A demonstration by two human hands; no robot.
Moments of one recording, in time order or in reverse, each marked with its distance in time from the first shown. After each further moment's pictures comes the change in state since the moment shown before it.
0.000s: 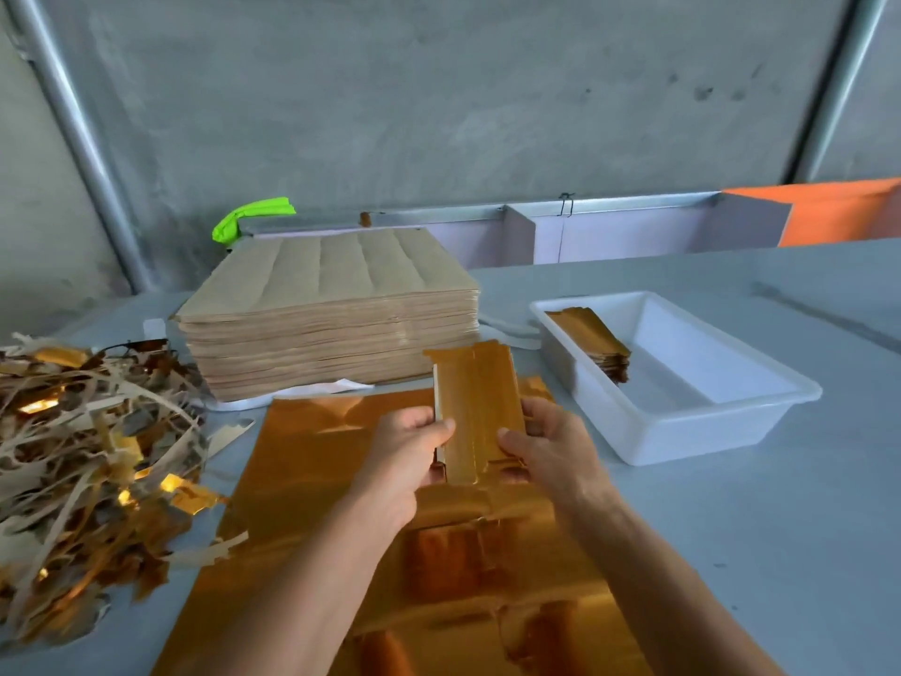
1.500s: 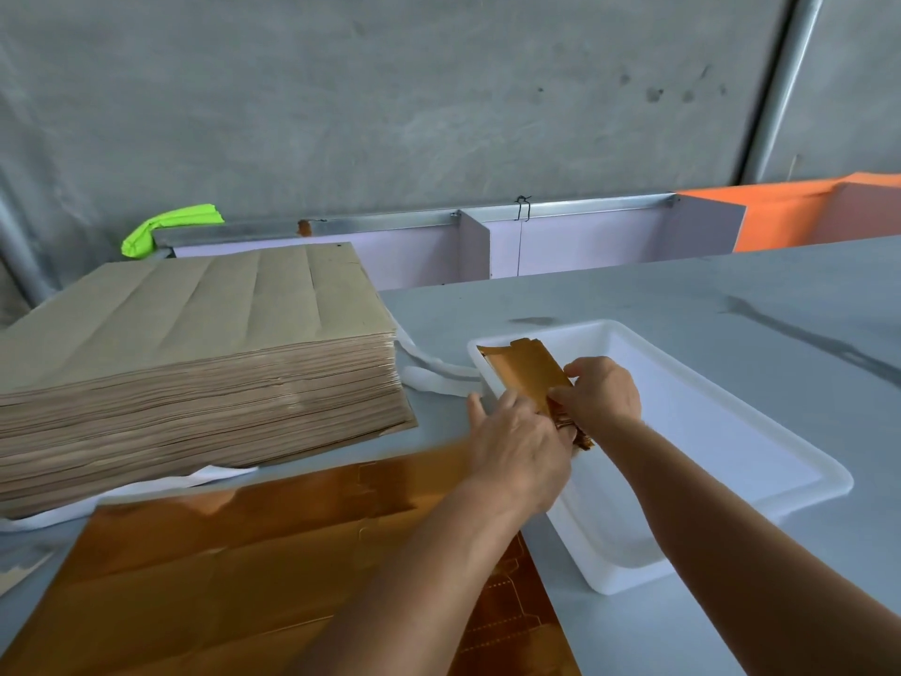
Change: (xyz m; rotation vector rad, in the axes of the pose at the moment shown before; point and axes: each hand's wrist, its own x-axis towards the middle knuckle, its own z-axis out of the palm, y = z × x) left_hand 0.134 0.018 0.196 1.356 -0.182 0.683; right_hand 0.212 0.022 -0.145 -0.818 0.467 0.134
